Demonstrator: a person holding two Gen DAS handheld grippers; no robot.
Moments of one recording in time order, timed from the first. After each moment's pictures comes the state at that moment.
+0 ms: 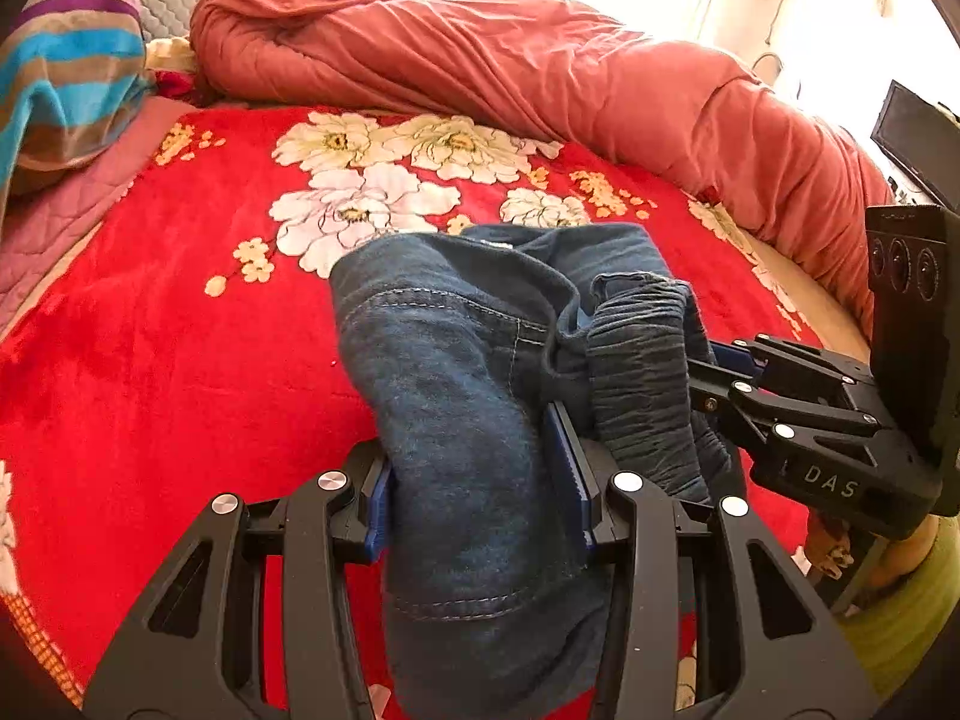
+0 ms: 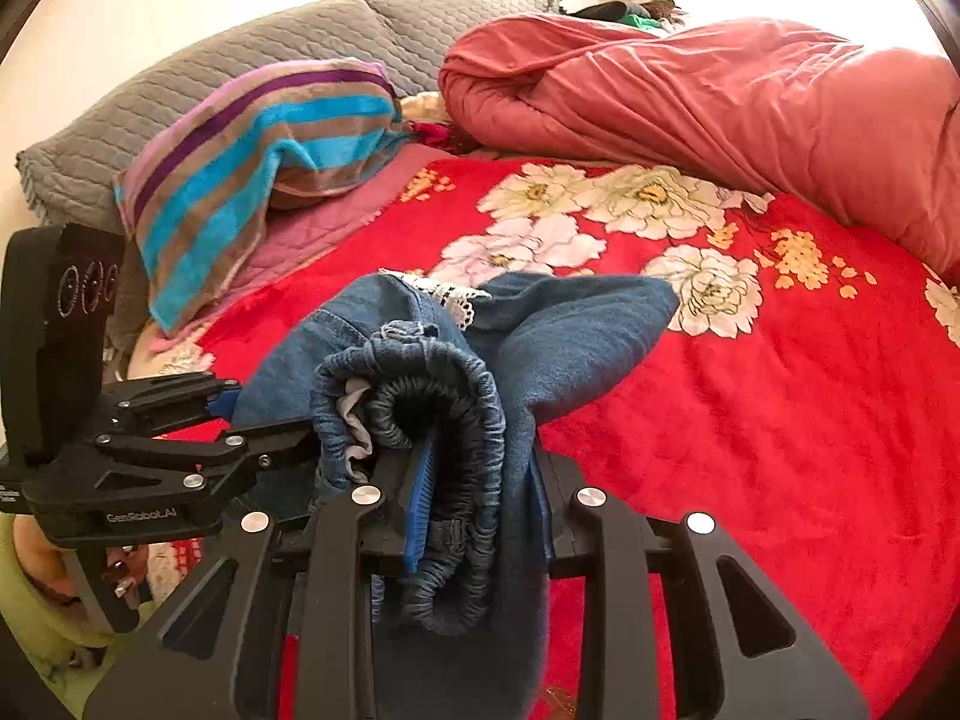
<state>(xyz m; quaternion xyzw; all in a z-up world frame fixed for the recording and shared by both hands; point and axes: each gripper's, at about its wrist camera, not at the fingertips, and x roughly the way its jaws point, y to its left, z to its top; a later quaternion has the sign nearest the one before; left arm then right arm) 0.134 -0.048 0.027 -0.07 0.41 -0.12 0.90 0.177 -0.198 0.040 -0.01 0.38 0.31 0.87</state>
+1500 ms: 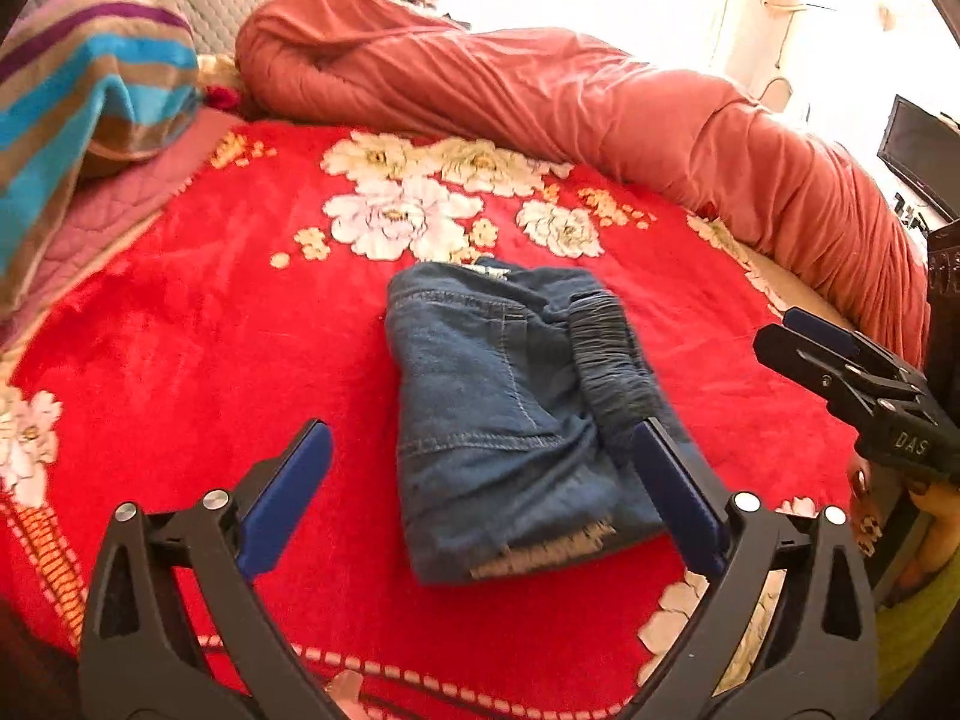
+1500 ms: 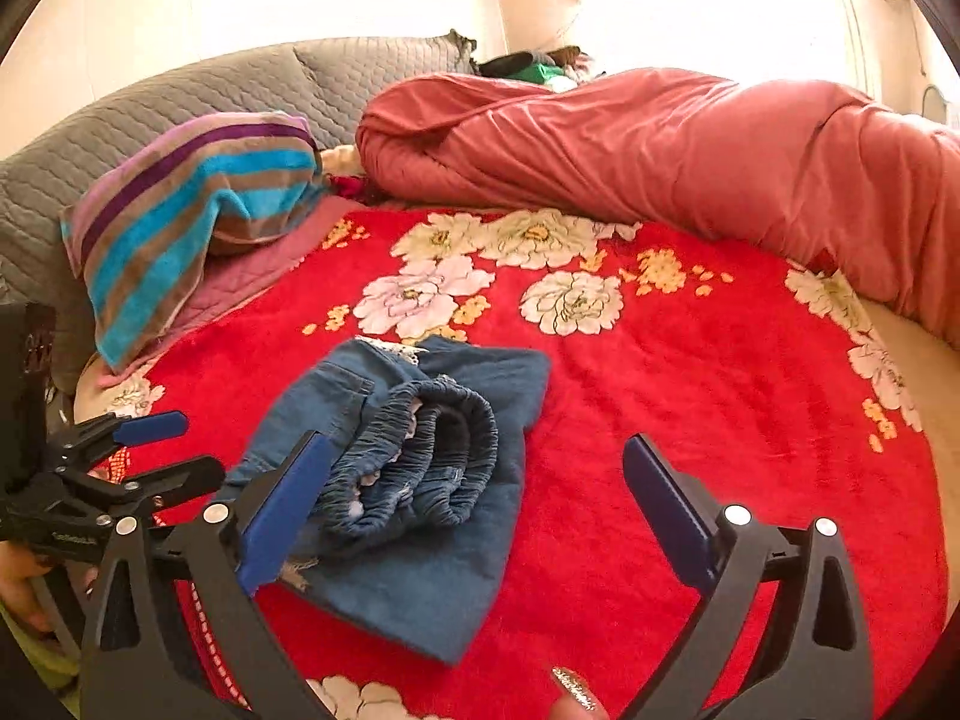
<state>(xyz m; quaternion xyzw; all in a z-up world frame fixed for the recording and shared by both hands) 0.062 -0.038 0.047 -0.07 0.37 -0.09 0.92 0.105 -0.241 0.075 -0.01 0.32 0.20 0.93</state>
